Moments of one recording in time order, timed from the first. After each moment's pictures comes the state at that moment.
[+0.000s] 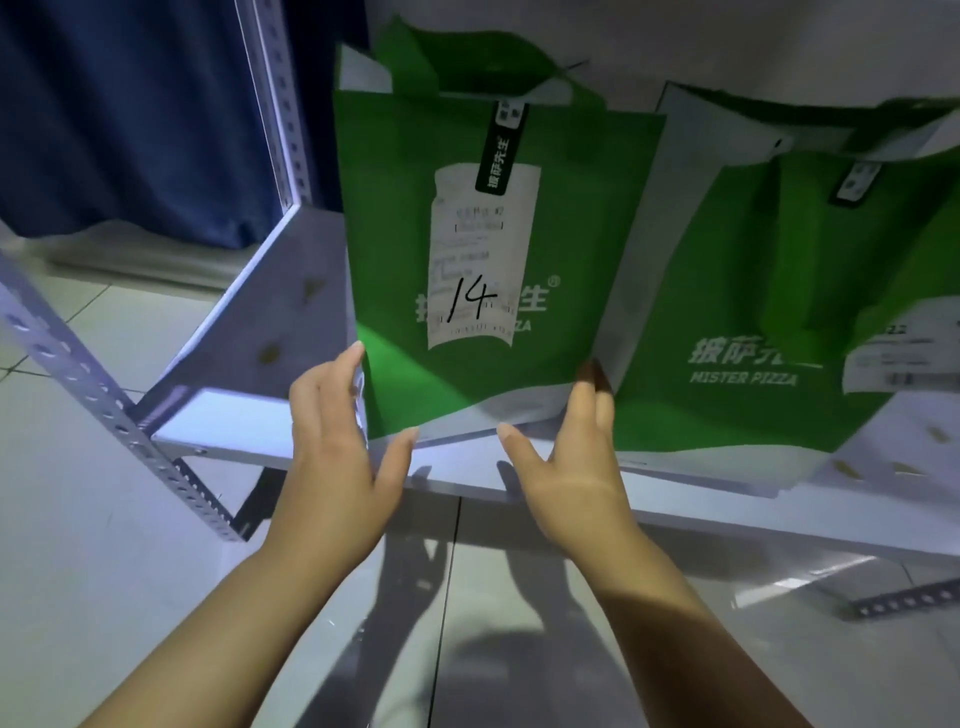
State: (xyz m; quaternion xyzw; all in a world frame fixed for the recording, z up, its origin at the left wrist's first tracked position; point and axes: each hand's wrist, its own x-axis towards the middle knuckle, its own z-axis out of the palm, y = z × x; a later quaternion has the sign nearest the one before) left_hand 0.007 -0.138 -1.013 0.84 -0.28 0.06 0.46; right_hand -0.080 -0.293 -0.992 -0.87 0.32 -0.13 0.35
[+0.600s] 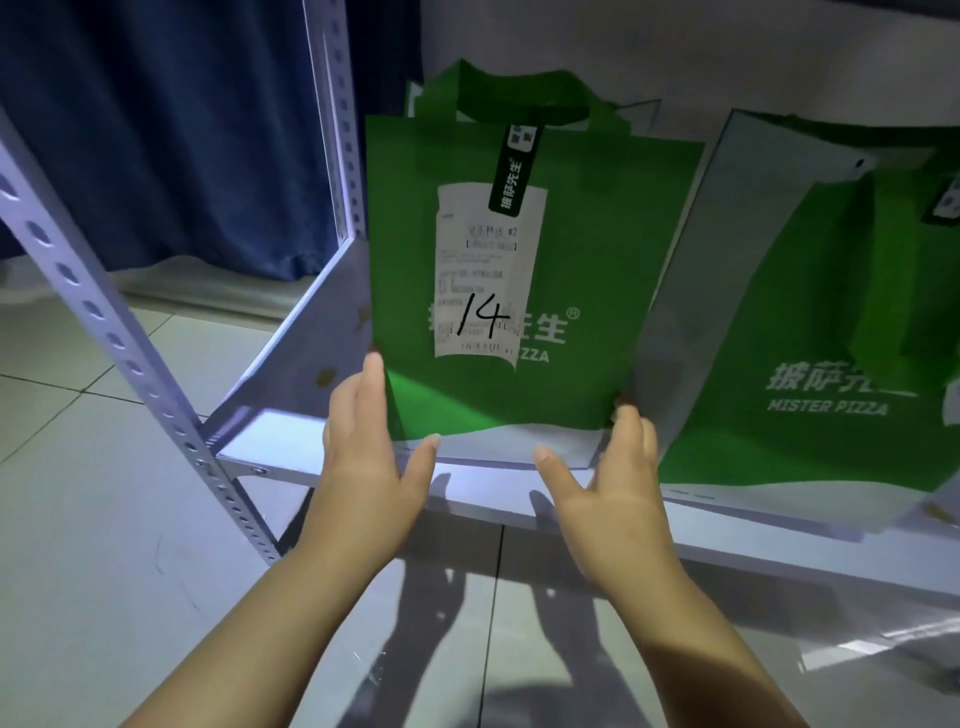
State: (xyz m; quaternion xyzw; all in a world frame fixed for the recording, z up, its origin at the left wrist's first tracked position) left_hand 0.030 -0.124 -1.021 0.85 -0.24 0.06 0.46; right_hand -0.071 -0.274 -1.002 -0.85 0.33 -0.17 0.38
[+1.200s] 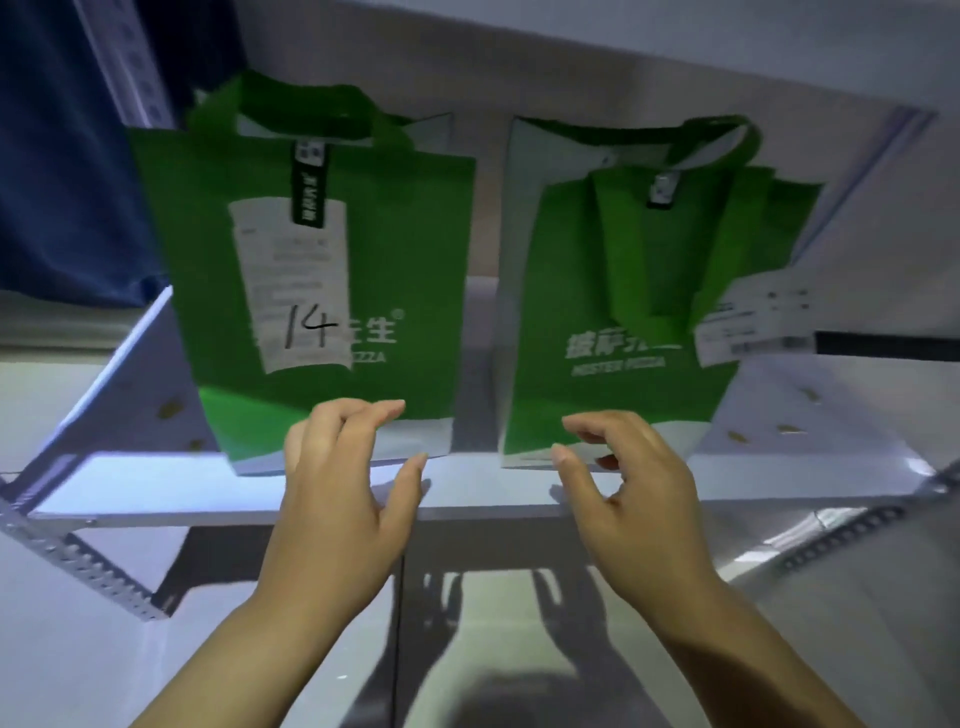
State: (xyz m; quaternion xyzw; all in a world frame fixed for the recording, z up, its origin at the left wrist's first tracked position) left_hand -0.040 -0.180 -0.984 0.83 -0.37 0.07 0.41; right_hand -0.175 -0.331 -0.959 -0.88 0.28 -0.31 0.24
